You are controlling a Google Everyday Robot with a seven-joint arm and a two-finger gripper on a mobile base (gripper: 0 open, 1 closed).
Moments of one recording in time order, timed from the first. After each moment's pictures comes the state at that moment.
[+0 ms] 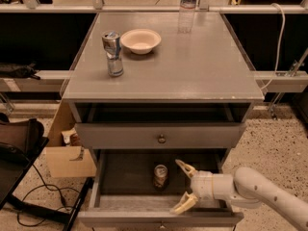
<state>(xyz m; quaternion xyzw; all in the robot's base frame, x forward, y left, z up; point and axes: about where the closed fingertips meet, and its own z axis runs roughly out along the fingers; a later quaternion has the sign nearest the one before) 0.469 -0.071 0.486 -0.52 0.63 0.34 0.47</state>
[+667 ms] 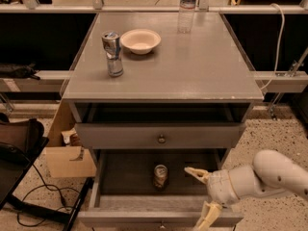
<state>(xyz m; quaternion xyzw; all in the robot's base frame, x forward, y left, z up) 0.390 -0.110 0.565 -0.62 0.64 0.33 0.33</state>
